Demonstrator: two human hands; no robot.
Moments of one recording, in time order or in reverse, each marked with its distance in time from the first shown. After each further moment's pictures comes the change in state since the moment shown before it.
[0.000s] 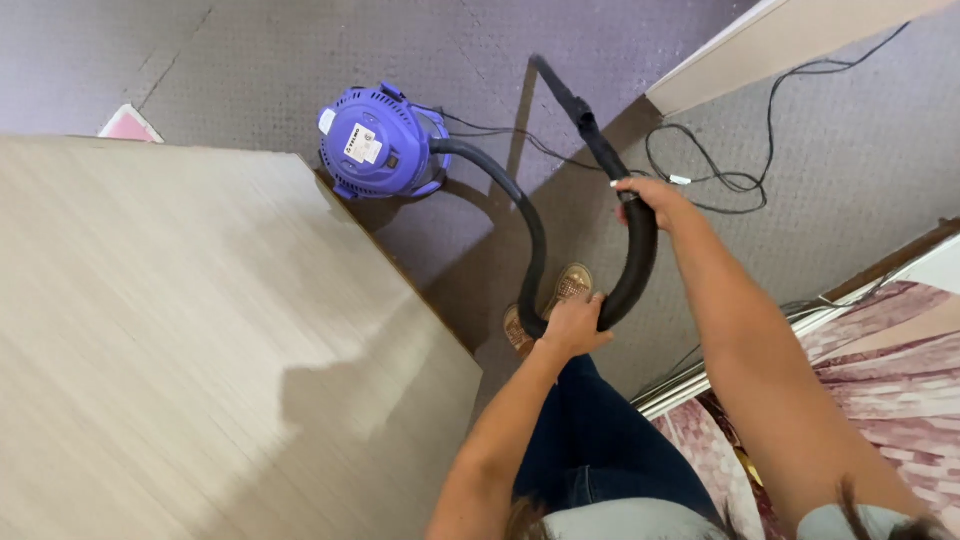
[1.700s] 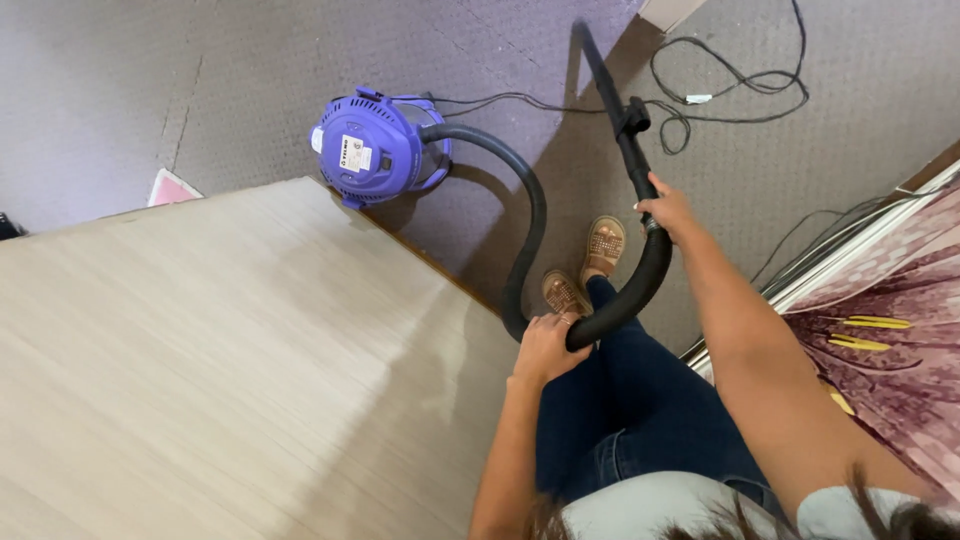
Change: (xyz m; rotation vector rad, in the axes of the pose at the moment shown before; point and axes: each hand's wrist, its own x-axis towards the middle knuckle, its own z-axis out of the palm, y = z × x) left_hand -0.133 -0.024 -0.019 -0.060 0.158 0.044; right_hand -0.052 0.124 0.005 0.028 0.238 -0.051
